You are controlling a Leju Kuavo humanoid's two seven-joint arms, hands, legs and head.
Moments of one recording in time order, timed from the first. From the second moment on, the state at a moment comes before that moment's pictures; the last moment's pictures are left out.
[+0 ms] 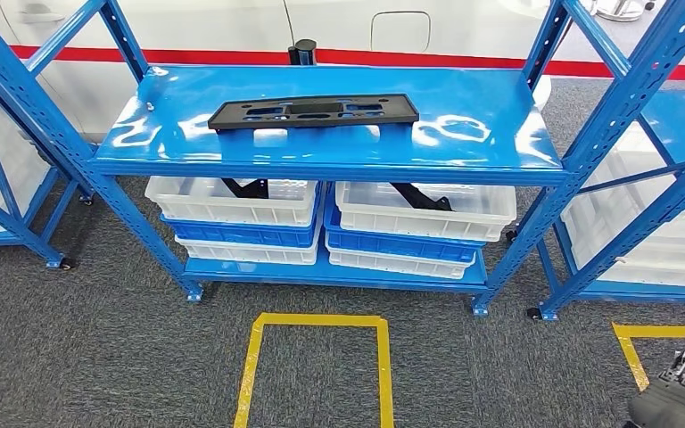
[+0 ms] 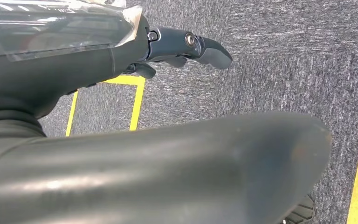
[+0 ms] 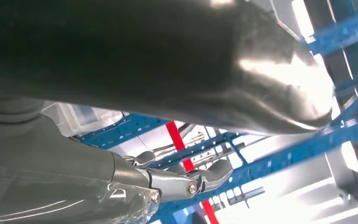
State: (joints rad) left arm -0.08 -0.18 1.16 -0.21 -1.04 0.33 -0.15; right arm 0.10 0.18 -0.65 -1.57 -0.35 0.31 -0.61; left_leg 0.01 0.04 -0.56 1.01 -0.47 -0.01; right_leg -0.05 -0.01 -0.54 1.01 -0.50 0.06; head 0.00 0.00
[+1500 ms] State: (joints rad) left arm -0.09 -0.20 1.24 -0.21 -0.97 0.29 -0.14; right arm 0.23 0.10 -0.03 -1.91 0.73 -0.54 -0.50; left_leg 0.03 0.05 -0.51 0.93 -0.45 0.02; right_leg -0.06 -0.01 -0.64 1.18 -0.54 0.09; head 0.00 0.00
